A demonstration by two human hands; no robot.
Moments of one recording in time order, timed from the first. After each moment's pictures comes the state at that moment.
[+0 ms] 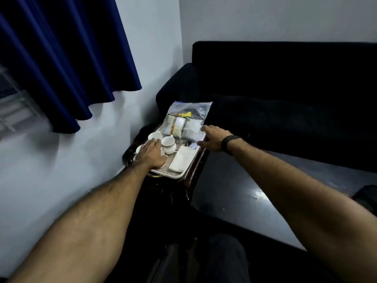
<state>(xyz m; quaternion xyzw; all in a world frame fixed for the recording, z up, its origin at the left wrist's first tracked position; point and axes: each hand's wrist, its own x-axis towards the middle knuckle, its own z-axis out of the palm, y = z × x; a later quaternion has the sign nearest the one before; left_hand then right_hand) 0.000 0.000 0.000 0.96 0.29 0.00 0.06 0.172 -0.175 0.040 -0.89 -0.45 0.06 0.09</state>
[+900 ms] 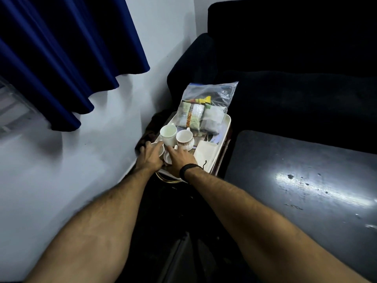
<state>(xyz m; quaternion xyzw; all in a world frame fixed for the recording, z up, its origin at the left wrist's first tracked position) 0.016 0.096 -0.080 0.91 0.40 -0.03 0.10 0.095 0.000 -0.104 -0.85 -0.47 0.14 0.20</state>
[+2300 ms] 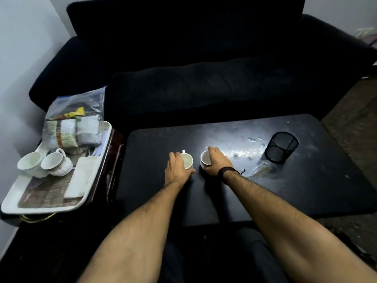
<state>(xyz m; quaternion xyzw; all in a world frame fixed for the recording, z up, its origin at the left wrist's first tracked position) 0.214 -0.287 -0.152 0.94 0.20 -0.03 0.26 0.282 -0.434 -0.167 -0.95 -0.12 0.15 0.25</state>
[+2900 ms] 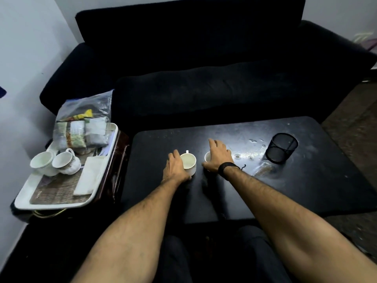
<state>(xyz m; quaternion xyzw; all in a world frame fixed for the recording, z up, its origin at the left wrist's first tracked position) 0.202 -0.272 -0.133 0.94 0.19 -0.08 0.26 0.273 -0.424 -0.135 -0.97 -0.12 0.10 0.21</state>
